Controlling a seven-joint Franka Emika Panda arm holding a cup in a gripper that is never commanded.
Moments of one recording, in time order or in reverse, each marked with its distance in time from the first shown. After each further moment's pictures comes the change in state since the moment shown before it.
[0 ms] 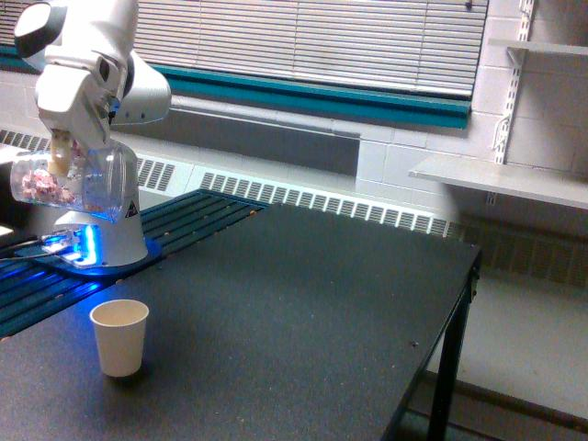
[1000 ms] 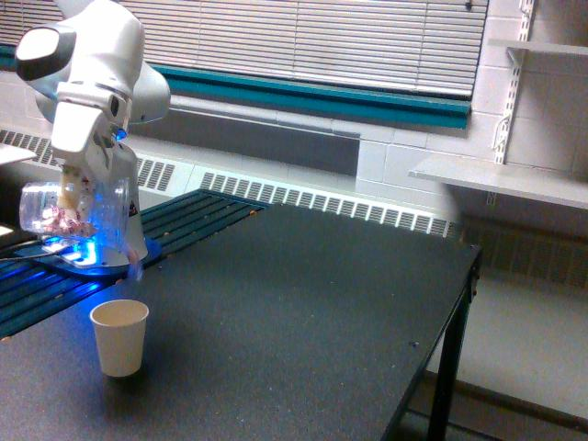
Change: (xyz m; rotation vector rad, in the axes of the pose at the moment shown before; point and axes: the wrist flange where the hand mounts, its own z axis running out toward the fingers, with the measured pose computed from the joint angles) arm -0.006 -0.019 0.032 0.018 -0.026 -0.055
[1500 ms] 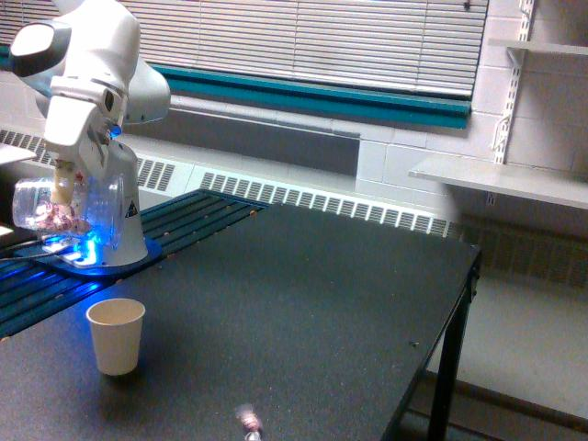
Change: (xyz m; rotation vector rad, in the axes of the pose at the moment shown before) arm 0.001 0.007 -0.002 -0.011 0.013 0.005
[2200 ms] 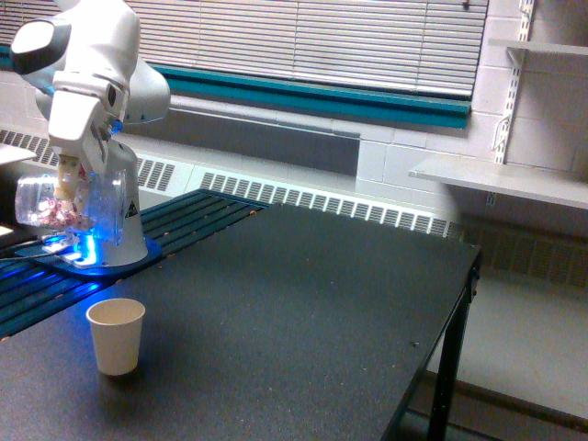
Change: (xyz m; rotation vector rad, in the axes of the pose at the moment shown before) arm 0.004 0.003 -0.005 0.002 0.017 -0.023
